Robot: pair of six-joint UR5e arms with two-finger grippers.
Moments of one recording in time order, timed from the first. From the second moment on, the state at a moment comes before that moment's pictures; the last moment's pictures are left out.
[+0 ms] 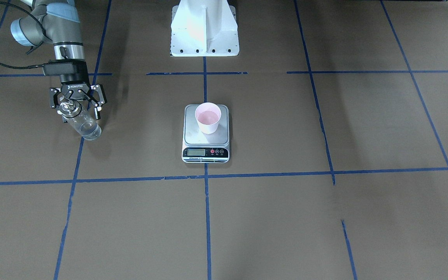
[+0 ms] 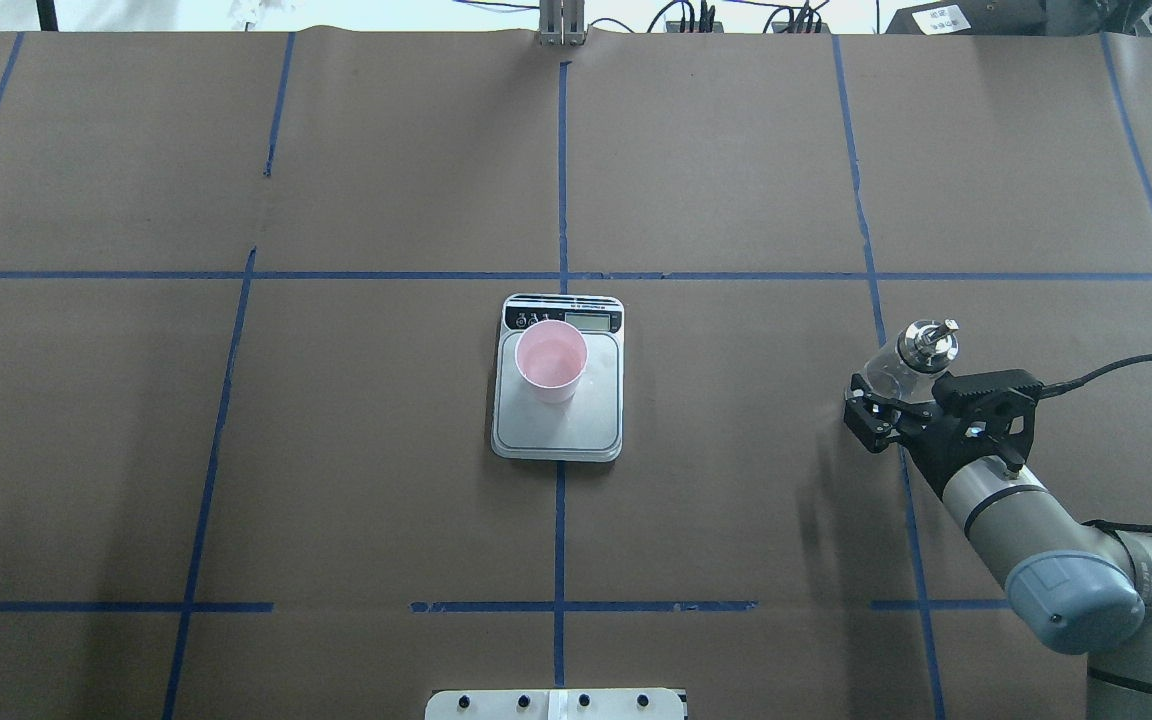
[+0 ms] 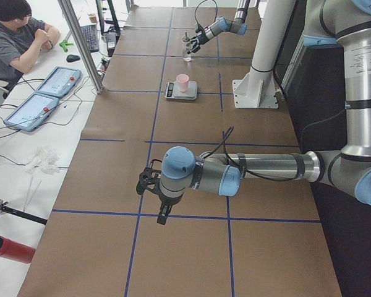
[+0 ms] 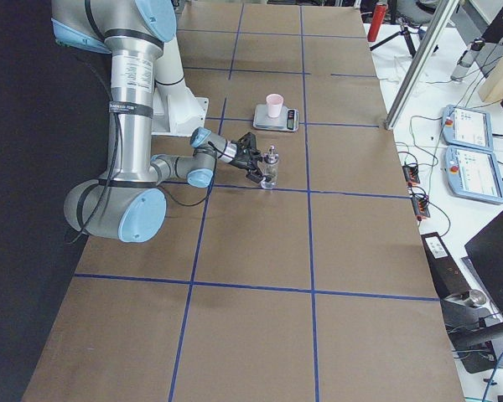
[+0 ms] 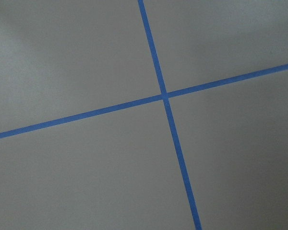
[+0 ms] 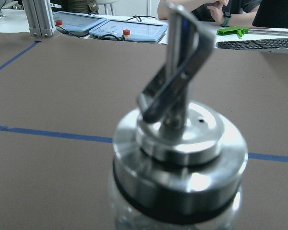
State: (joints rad) left arm -1.63 -1.41 -1.72 -1.79 -2.35 0.13; right arm 0.26 -1.69 1.85 -0.71 0.83 1.18
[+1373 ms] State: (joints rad) left arm -1.63 -1.41 -1.72 -1.79 -2.36 0.13; right arm 0.28 -1.63 1.81 -0.70 0.78 1.17
